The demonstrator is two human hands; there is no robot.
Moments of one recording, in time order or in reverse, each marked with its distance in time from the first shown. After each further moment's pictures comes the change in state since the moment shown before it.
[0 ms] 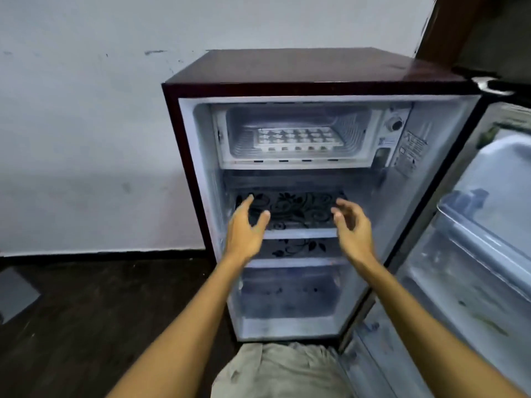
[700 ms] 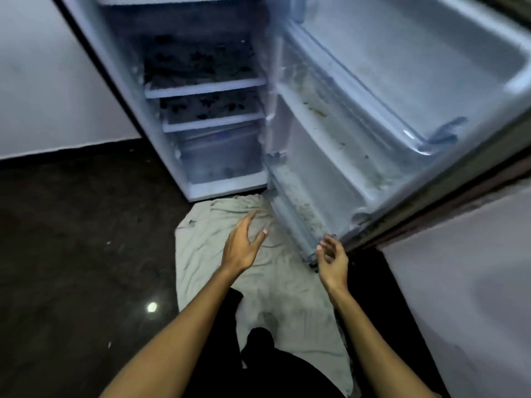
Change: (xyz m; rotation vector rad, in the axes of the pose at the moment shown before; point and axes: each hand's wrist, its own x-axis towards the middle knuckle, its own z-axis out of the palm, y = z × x) left_hand -0.414 -0.029 0.133 0.158 -0.441 -0.182; right_hand -0.443 0.137 -0.206 -0.014 0.342 0.588
